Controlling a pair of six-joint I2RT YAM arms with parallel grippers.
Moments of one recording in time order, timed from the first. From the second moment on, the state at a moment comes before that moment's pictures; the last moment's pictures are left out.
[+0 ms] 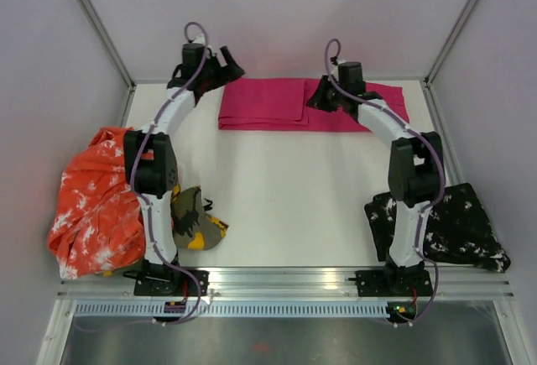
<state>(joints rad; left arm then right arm) -0.22 2.16 1.91 -0.20 0.22 -0.49 0.22 1.99 1.61 -0.21 -0.31 0.49</state>
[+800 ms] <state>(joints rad) -0.05 2.42 1.92 -0.25 0.37 -0.61 0.31 2.43 1.90 -0.15 -0.21 0.45</state>
